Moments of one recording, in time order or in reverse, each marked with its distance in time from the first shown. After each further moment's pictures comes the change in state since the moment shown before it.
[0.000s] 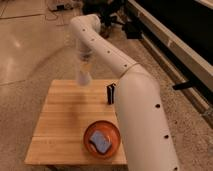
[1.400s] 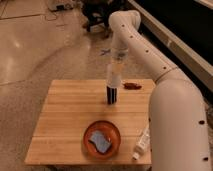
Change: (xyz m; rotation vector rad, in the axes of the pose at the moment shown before) arm -0.152 -0.086 -0.042 0.084 -0.053 0.168
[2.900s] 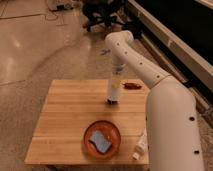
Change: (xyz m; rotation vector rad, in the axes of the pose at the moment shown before) arm -0.006 -0.014 0.095 0.092 -0.044 -0.017
